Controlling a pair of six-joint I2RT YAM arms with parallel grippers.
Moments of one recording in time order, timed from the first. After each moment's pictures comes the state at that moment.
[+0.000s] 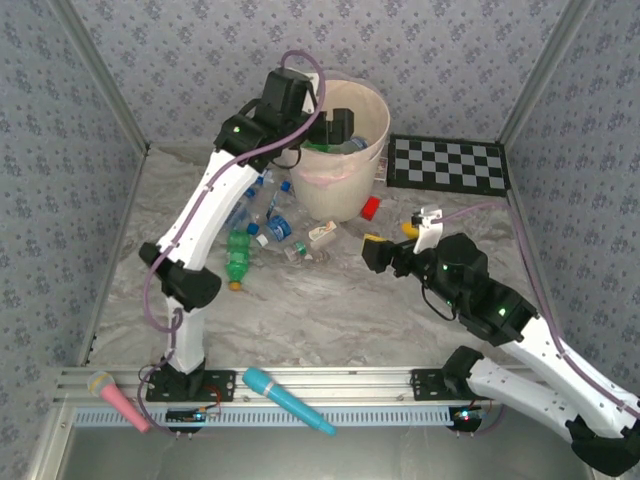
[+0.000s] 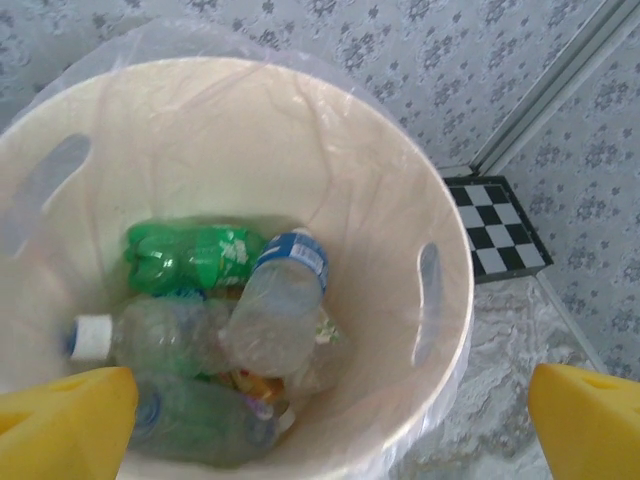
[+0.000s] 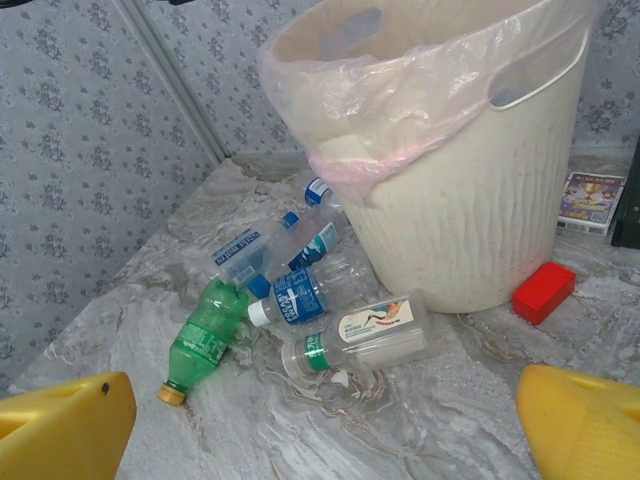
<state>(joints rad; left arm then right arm) -0.66 1.96 2.42 -0.95 -0.08 -0.38 0.80 0.71 0.86 -0.41 0.19 0.39</state>
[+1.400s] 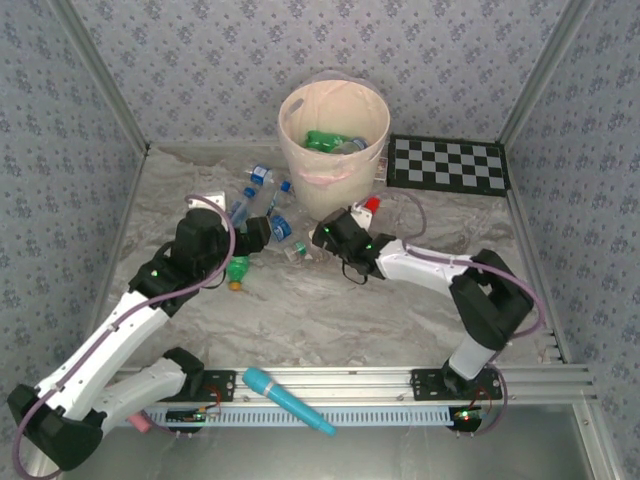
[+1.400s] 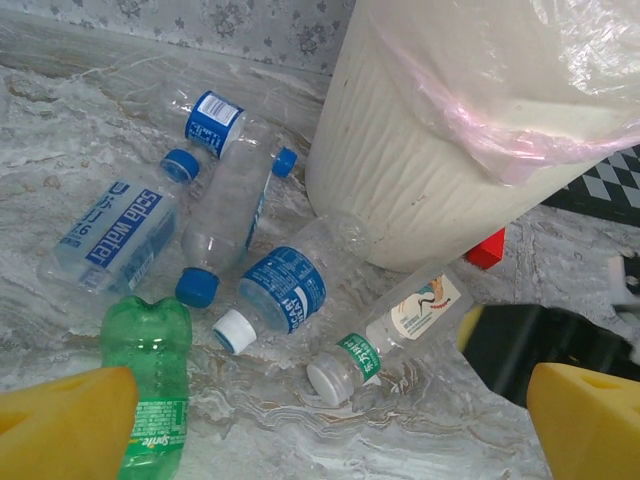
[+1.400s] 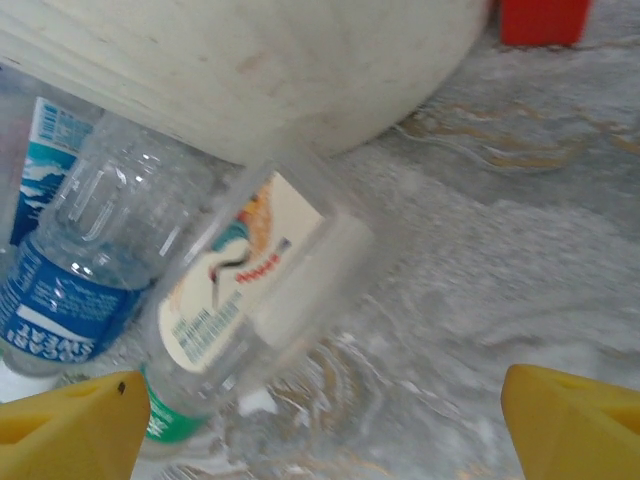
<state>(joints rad) -0.60 0.87 0.90 -0.52 -0.23 -0.53 0.79 1.69 1.05 -0.20 0.33 1.00</state>
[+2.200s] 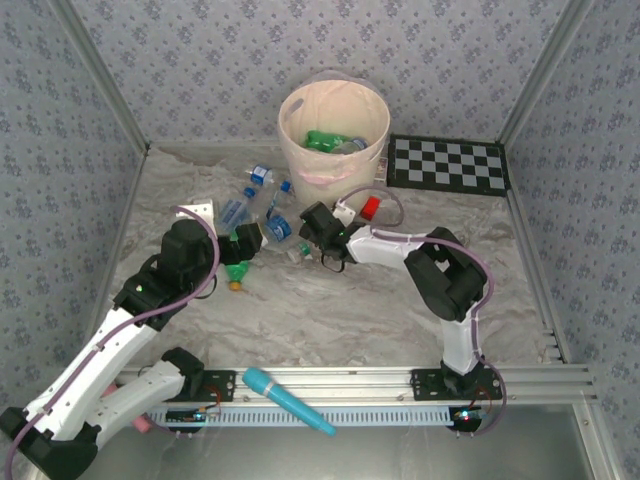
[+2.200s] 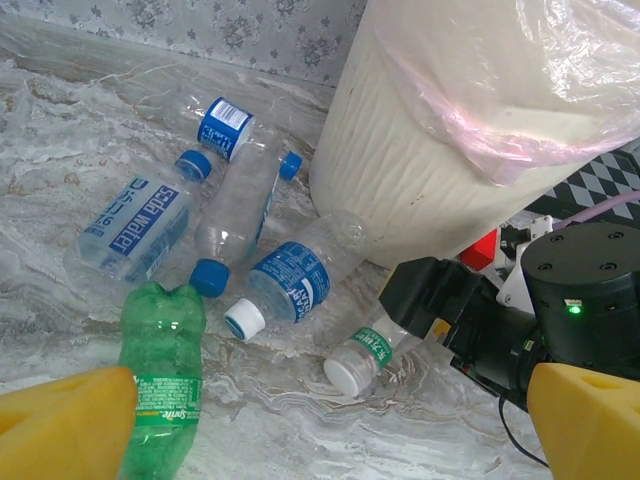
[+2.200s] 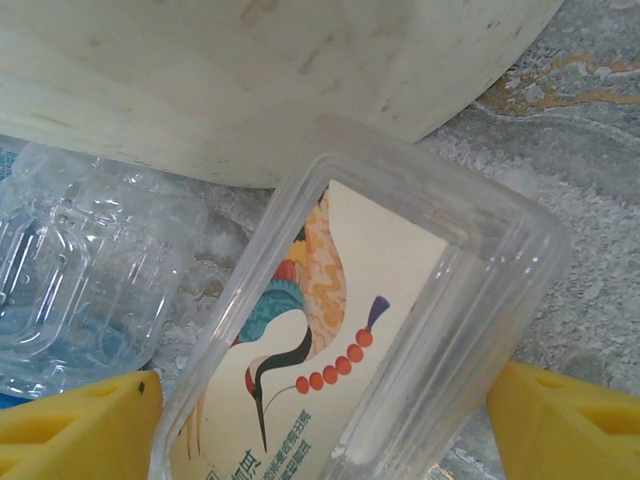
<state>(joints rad) -0.60 0.78 0.89 -0.57 -0.23 -0.54 0.79 1.95 1.25 -0.23 0.34 1.13</state>
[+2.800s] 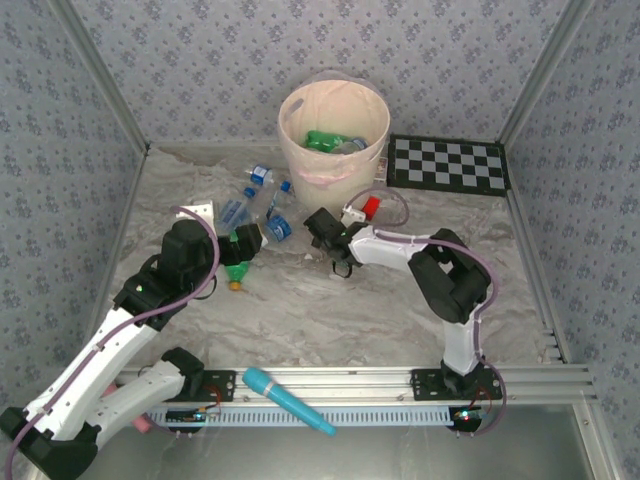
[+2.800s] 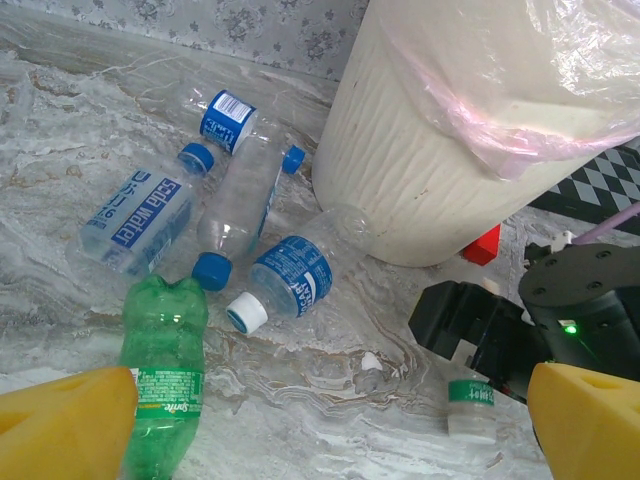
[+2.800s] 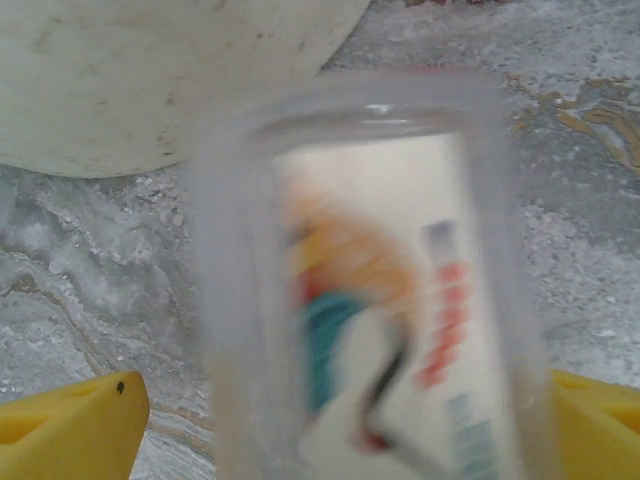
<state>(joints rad) -0.60 0.78 0.89 -0.58 -0.23 -0.54 0.79 1.94 1.26 -0.44 0.45 1.08</state>
